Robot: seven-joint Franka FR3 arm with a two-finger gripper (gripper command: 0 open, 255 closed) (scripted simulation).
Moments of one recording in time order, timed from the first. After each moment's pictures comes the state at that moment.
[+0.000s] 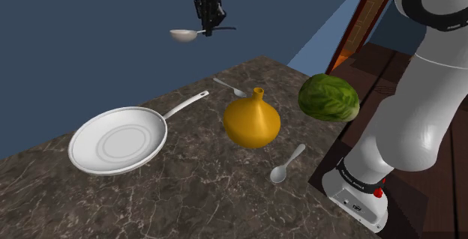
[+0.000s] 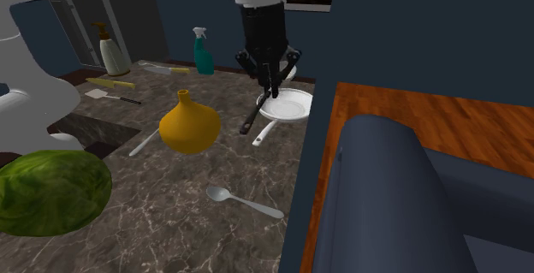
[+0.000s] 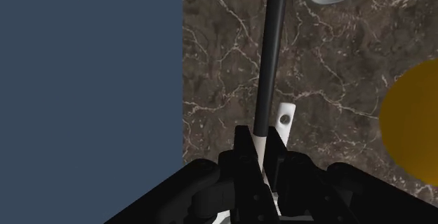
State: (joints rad) arm 0.28 0.15 0.04 -1.52 -0.01 1.77 -1.33
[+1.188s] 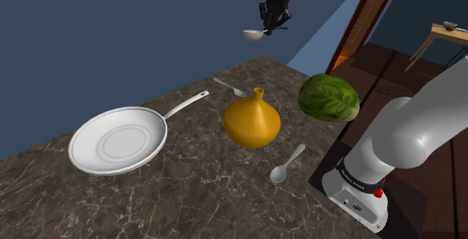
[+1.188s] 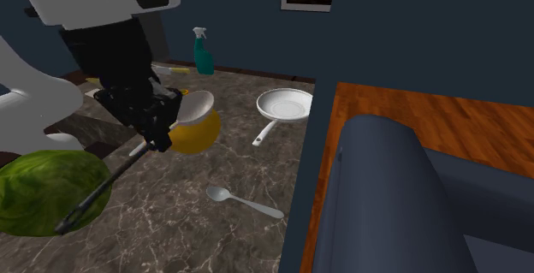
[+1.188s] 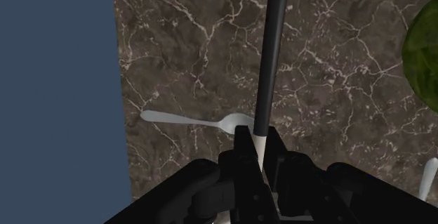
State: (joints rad) arm 0.10 -0.24 -0.16 -1.96 0.00 1.83 -1.69
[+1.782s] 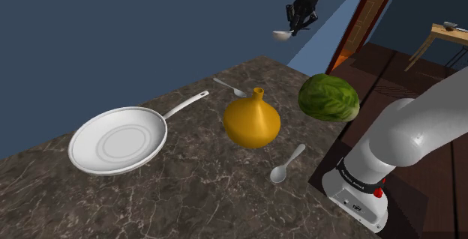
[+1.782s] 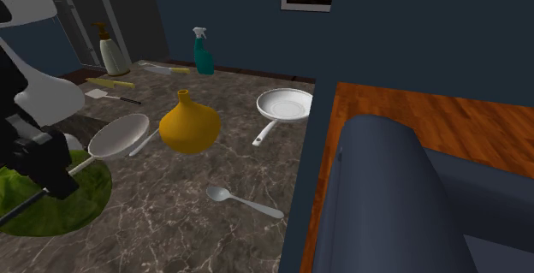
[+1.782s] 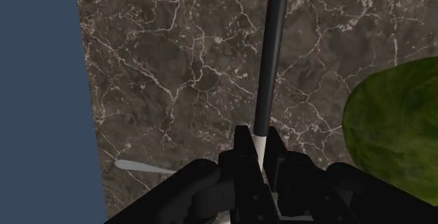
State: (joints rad) arm 0.02 -0.33 -0.29 -2.04 -0.03 1.82 -1.89
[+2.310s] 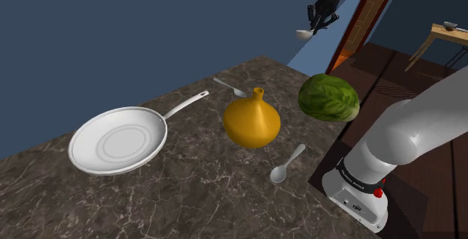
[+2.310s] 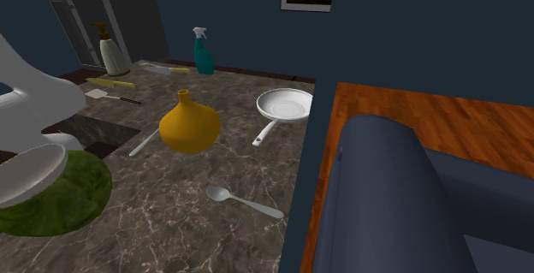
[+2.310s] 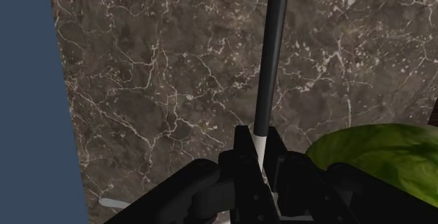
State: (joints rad) arm -0.05 -0.32 -0.43 -2.01 -0.05 1.79 -2.09
